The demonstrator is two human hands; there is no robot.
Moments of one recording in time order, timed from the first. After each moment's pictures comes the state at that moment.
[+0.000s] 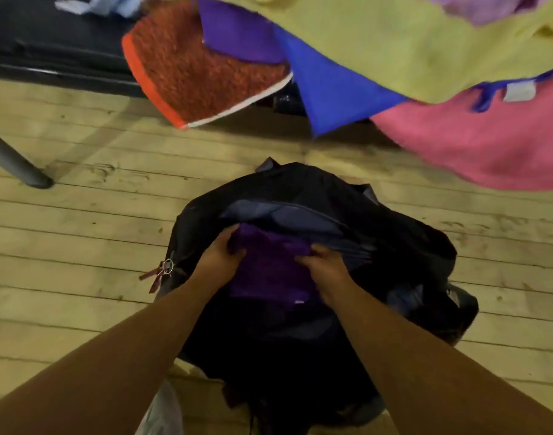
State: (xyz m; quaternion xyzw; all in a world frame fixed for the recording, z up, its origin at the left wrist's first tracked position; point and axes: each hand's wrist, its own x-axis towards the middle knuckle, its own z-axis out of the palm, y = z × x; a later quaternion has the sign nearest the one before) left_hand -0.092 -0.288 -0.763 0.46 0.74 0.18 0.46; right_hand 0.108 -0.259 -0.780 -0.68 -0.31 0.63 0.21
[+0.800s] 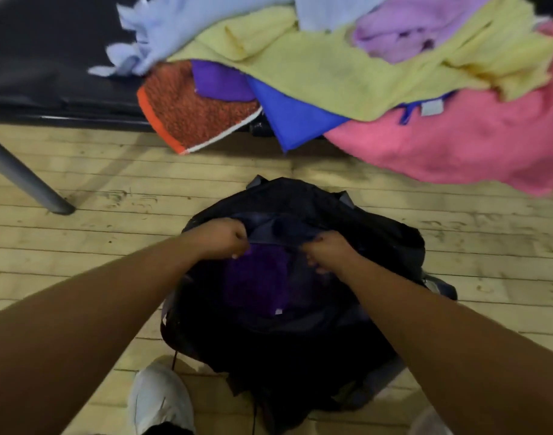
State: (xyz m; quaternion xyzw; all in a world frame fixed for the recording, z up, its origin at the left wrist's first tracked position) left_hand -0.083 -0.260 -0.650 0.63 0.67 -0.07 0.40; right_hand 0.143 -0.245 -0.707 -0.68 -0.51 0.53 0.07
